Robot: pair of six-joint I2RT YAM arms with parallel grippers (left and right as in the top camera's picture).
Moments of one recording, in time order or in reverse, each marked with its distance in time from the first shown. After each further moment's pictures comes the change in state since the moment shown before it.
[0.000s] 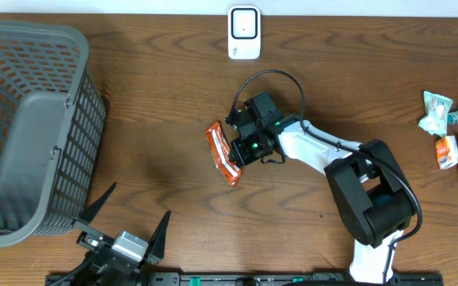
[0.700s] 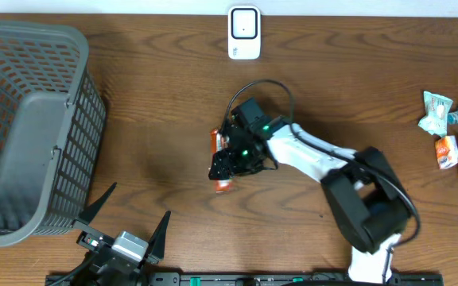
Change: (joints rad) left arm 0.000 0.000 0.000 0.000 0.000 0.000; right arm 0.092 0.012 0.039 -0.155 -0.127 0.245
